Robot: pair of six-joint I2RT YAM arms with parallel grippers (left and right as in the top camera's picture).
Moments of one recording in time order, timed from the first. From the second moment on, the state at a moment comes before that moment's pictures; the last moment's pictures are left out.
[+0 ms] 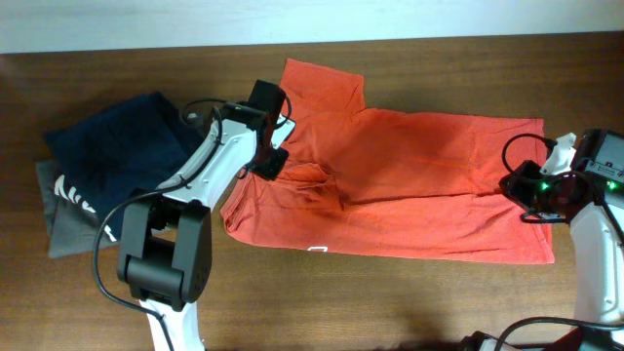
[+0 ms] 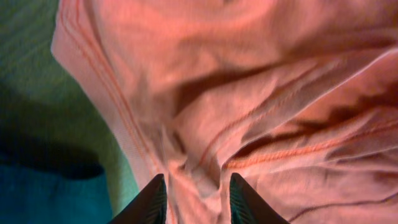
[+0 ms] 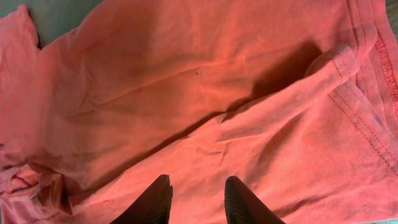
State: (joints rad) left arm -0.35 2.05 1.58 -0.93 -0.08 0.19; right arm -0.46 1.38 1.06 -0.84 -0.33 0.18
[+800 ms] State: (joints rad) left arm -0.49 2.08 1.59 -0.89 0.07 0.29; right arm -0.46 1.38 1.06 -0.84 -0.33 0.18
